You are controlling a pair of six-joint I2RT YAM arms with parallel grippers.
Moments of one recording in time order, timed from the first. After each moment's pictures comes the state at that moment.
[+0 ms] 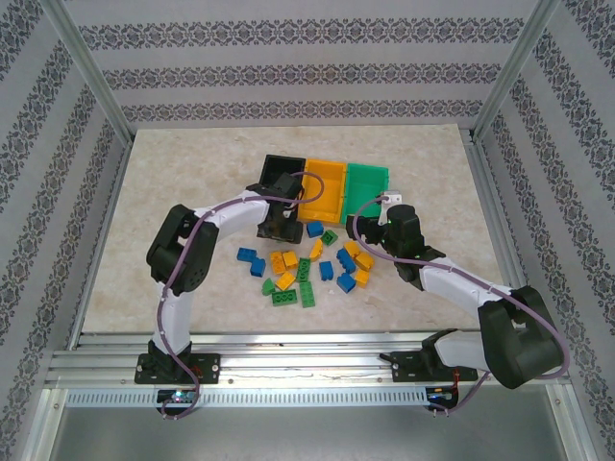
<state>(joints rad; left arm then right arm) -0.54 2.04 1.45 -0.74 0.00 -0.37 0.38 1.27 0.53 0.24 0.02 0.29</state>
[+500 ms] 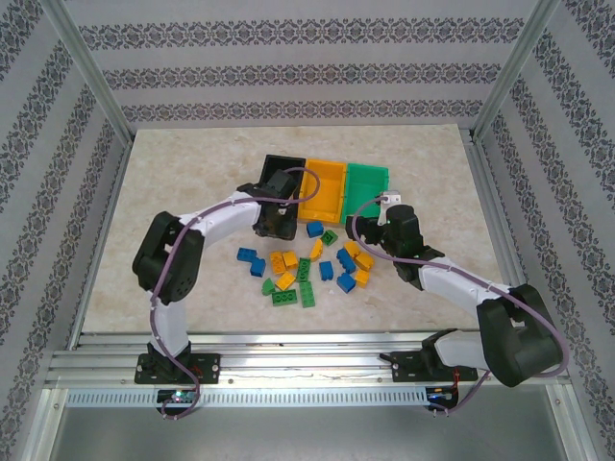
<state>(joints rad) -0.54 1.90 1.39 -0.72 -0.03 -0.37 0.38 1.29 0.53 0.25 0.03 0.29</state>
